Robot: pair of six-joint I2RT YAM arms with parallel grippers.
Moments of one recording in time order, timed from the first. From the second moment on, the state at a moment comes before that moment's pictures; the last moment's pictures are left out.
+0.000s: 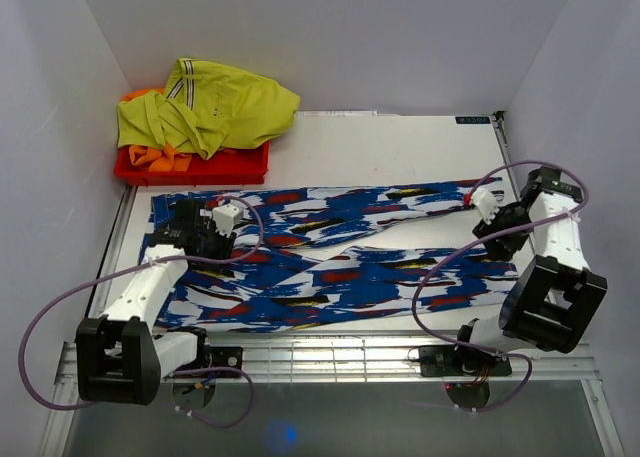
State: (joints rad) left arm -0.09 1.10 0.69 -0.63 0.24 0.34; right arm -0.40 1.44 1.18 -1.16 -0.29 -1.33
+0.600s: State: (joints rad) left arm 0.46 1.38 0.72 -0.67 0.20 0.68; right arm -0.31 1.42 0.74 -0.97 -0.11 -1.26
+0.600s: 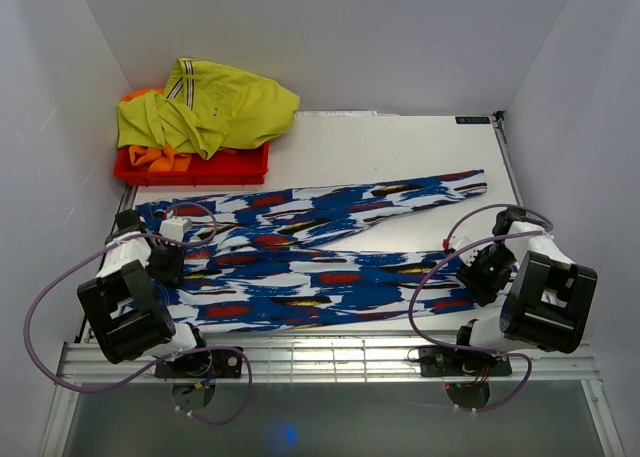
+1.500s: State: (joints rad) left arm -0.24 1.67 1.30 -0.73 0.56 0.54; right arm -0.20 2.09 1.82 -1.01 -0.36 -0.94
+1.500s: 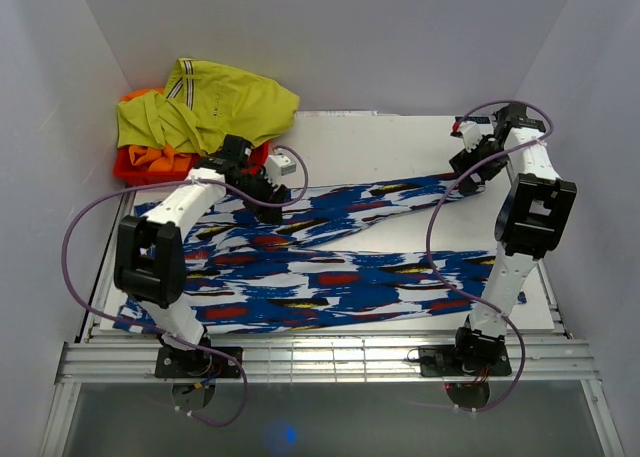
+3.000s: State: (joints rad) left arm -0.31 1.77 1.10 -0.48 0.37 0.40; right arm -0.30 1.55 1.68 -1.04 -0.48 -0.93
